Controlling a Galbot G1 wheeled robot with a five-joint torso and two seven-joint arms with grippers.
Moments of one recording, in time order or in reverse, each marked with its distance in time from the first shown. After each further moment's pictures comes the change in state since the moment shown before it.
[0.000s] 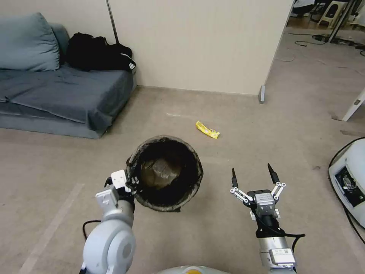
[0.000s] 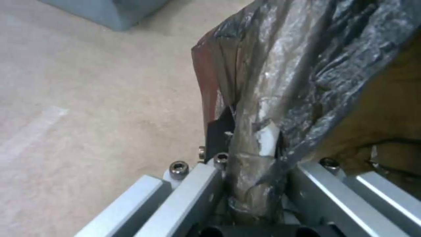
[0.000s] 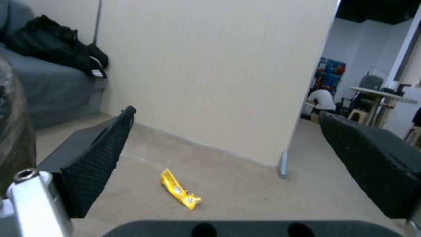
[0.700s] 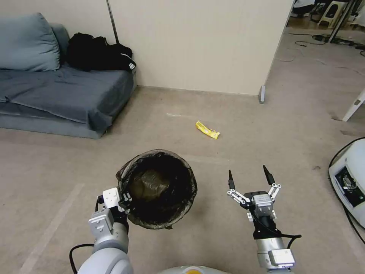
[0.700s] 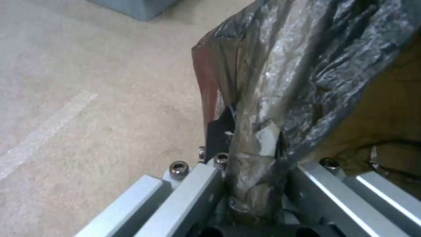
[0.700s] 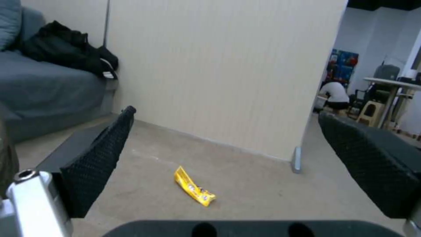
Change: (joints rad) left arm 0.099 -0.013 -0.007 -0.002 0.055 -0.057 -0.012; right arm -0.004 0.000 -0.007 -0.008 0.041 -0.003 -0.034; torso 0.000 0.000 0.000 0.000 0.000
